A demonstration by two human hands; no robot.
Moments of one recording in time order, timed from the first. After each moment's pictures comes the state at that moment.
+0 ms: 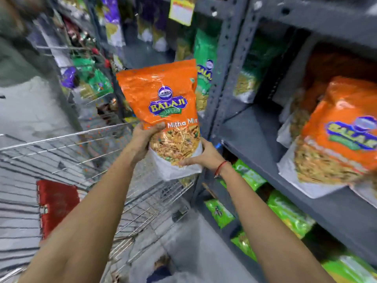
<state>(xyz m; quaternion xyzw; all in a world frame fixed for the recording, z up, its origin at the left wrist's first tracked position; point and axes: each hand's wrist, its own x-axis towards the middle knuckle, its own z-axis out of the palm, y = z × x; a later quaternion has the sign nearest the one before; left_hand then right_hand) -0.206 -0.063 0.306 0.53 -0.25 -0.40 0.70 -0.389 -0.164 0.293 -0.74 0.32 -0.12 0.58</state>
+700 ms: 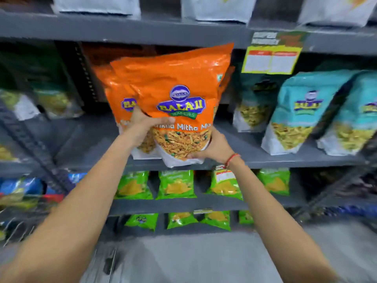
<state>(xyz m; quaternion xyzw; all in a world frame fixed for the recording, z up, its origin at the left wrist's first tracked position) -0.566 -0.205 0.393 0.36 -0.58 -0.55 0.48 -0.769 -0.134 0.342 -0.61 0.60 -0.42 0.30</state>
